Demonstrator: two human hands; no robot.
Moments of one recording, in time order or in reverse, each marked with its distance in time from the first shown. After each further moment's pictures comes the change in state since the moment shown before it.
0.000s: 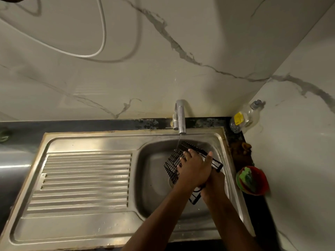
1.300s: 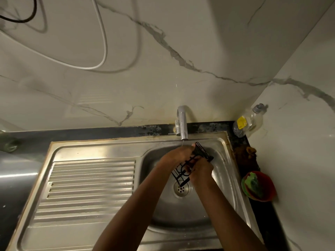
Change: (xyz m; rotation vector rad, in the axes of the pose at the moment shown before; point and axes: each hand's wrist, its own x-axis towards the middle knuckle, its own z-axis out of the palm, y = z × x) left_hand 0.063 -0.005 -0.070 -0.233 -0.190 -0.111; right_hand 0.034 -0.009 0.067 0.303 0.045 0.082
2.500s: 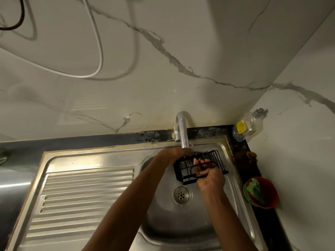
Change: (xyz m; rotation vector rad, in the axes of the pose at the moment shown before) left_hand 0.047 -0.003 -0.035 -0.165 -0.093 -0.066; right_hand 0.005 -0.020 -0.008 0.366 -0.047 -0.020
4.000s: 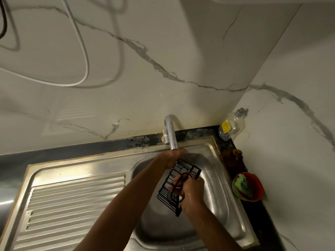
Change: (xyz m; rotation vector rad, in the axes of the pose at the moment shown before) left_hand 0.020 0.004 0.020 0.069 -0.005 0.047; right_hand -0.050 0.033 -0.017 -0.601 0.002 -0.097
